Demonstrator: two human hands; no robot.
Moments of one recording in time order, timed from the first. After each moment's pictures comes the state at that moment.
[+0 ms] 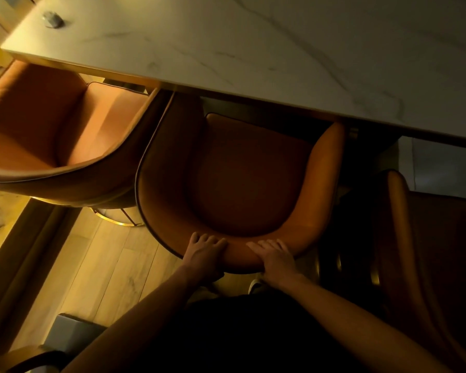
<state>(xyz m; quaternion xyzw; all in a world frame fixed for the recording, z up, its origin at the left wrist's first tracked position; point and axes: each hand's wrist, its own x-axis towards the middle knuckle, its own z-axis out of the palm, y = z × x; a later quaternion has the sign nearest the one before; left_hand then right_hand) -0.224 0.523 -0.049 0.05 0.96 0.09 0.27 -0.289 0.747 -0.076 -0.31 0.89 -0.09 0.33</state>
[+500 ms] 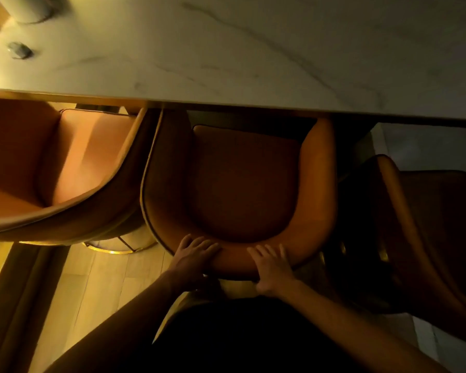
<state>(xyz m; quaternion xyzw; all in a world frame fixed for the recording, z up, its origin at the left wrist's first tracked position) -0.225 0.417 -0.040 0.17 0.95 0.09 0.26 -0.259 0.670 -0.056 -0.23 0.88 -0.07 0.41</state>
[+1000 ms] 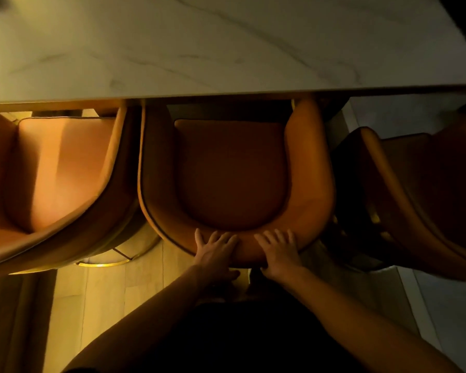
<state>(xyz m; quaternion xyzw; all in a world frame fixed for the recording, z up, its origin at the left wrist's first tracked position) -0.235 0.415 -0.041 0.21 0.93 0.11 0.30 -0.231 0.623 -0.053 -0.12 0.93 0.00 0.34</state>
